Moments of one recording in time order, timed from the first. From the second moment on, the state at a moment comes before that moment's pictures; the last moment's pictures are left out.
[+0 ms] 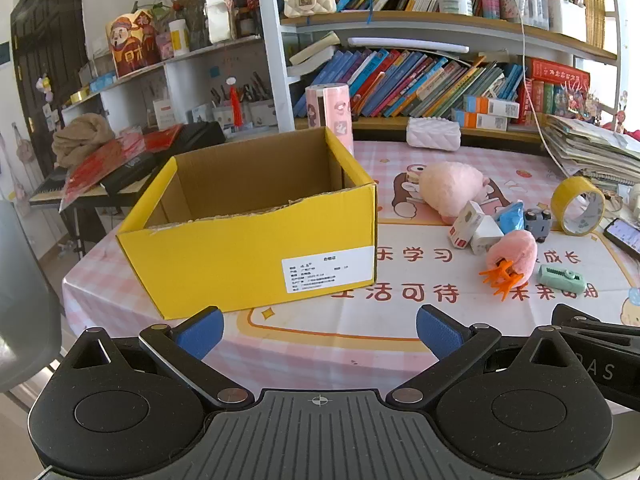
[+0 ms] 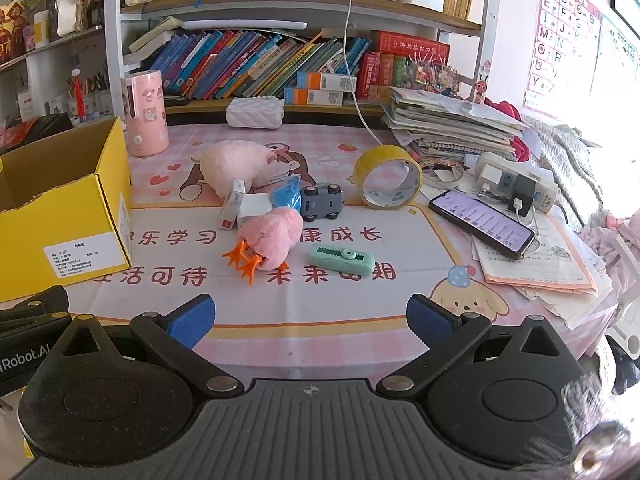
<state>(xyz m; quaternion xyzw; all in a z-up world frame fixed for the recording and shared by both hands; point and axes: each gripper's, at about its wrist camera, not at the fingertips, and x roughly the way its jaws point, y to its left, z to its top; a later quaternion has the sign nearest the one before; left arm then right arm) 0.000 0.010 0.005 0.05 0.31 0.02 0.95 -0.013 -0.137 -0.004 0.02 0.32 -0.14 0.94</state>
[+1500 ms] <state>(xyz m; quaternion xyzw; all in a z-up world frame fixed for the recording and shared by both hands) 0.008 0.016 0.001 0.04 0.32 0.02 0.94 -0.009 -0.133 -0.008 0.02 0.32 -0.14 0.94</state>
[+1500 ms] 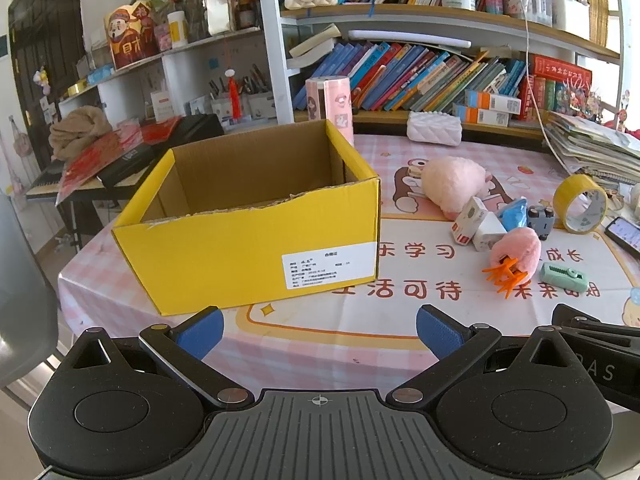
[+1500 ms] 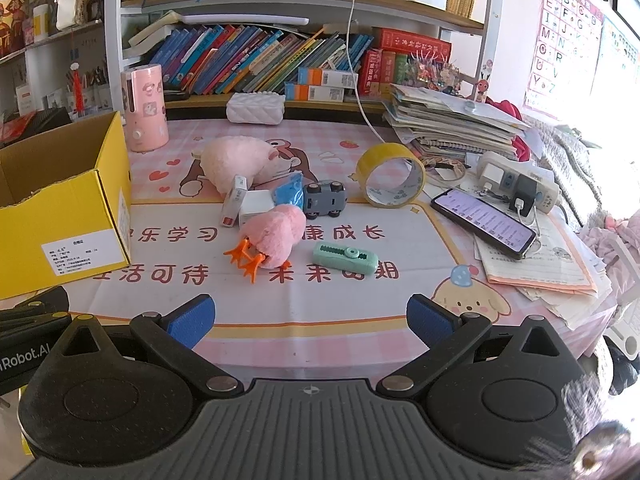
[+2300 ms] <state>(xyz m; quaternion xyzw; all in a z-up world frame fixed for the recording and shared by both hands) 0.008 0.014 0.002 0.04 0.33 0.02 0.94 -0.008 -0.133 -0.008 0.02 0.32 -0.14 0.94</state>
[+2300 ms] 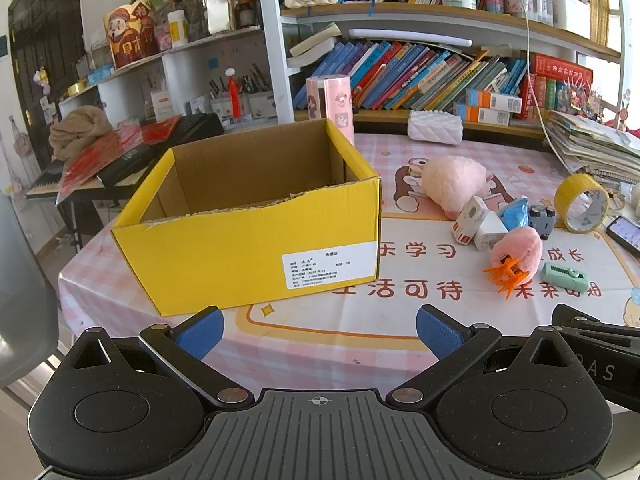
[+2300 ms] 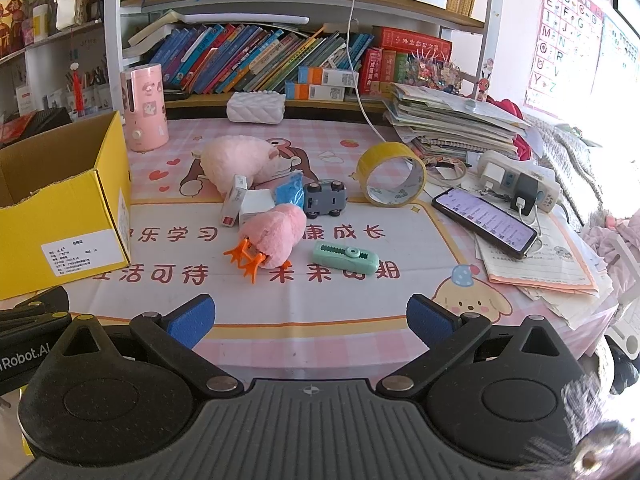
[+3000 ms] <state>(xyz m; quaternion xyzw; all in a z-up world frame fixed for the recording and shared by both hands) 0.013 0.017 0.000 0.04 0.33 0.02 0.94 -0.005 -0.131 -0.008 0.02 0.33 -0.14 0.94</state>
